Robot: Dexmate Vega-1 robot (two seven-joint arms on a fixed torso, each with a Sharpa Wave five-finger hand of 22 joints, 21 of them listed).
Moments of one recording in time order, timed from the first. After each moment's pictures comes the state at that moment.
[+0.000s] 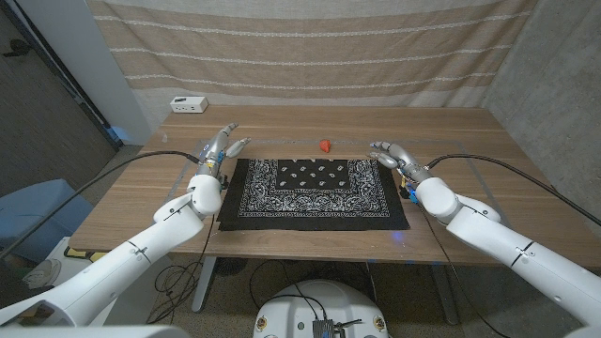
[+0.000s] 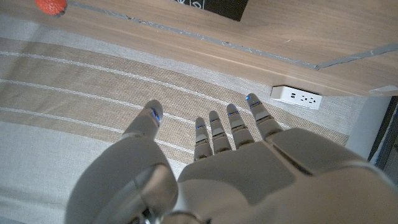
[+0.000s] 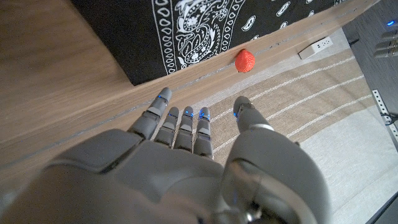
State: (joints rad) left arm 0.96 0.76 0.46 -1.77 0.15 0.35 0.52; left_hand 0.44 0.06 0.67 -0.19 0.17 0.17 -0.05 0.23 0.18 0.17 -0.06 0.28 0.19 0.20 0.01 0.21 0.17 0.14 0.14 0.32 0.19; right arm -0.98 -0.84 -0.53 -1.87 0.08 -0.21 -0.26; right_hand 0.56 0.20 0.42 -0.14 0.19 0.30 0.00 0.22 0.18 0.23 0.05 0.22 0.18 0.14 0.02 0.22 0.19 0.31 0.04 0.22 0.18
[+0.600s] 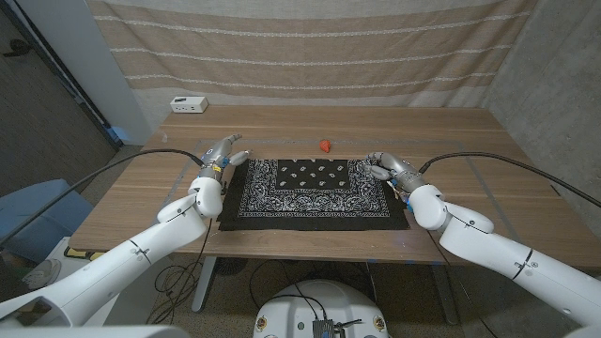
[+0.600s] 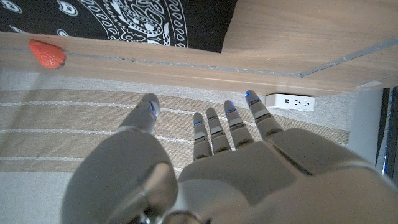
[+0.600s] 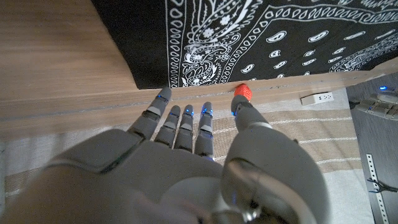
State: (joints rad) left arm 0.94 0.80 0.54 -1.81 0.23 0.50 0.45; left_hand 0.52 0.01 0.64 -0.19 0.17 0.23 -0.05 0.23 0.18 0.23 -0.08 0.29 0.19 0.25 -0.02 0.22 0.17 0.17 0.14 0.33 0.19; right arm -0.99 -0.88 -0.64 -2.03 -0.20 -0.51 -0.25; right_hand 0.59 0.19 0.45 -0.13 0.19 0.38 0.00 0.23 0.18 0.25 0.04 0.22 0.18 0.16 0.00 0.22 0.19 0.31 0.04 0.22 0.18
